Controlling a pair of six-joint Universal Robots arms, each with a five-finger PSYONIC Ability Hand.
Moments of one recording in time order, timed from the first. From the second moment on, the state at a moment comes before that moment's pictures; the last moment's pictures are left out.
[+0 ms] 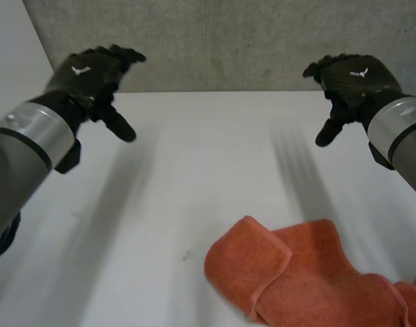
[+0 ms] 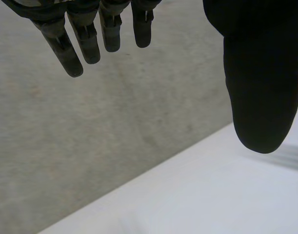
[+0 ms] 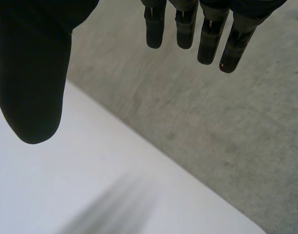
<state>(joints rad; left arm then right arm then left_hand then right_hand) 4.32 -1.68 -1.45 3.13 -1.44 3.22 1.91 -1.38 1.35 0.13 1.47 2.86 0.20 0.20 0.21 0.20 0.04 0.19 0.22 0.21 0.23 0.06</state>
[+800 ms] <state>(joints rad) 3.93 -1.99 -1.63 3.29 -1.31 3.66 1.62 -1.59 1.88 0.28 1.23 2.58 1.07 1.19 1.18 1.19 0.96 0.19 0.22 0.21 0.23 0.06</state>
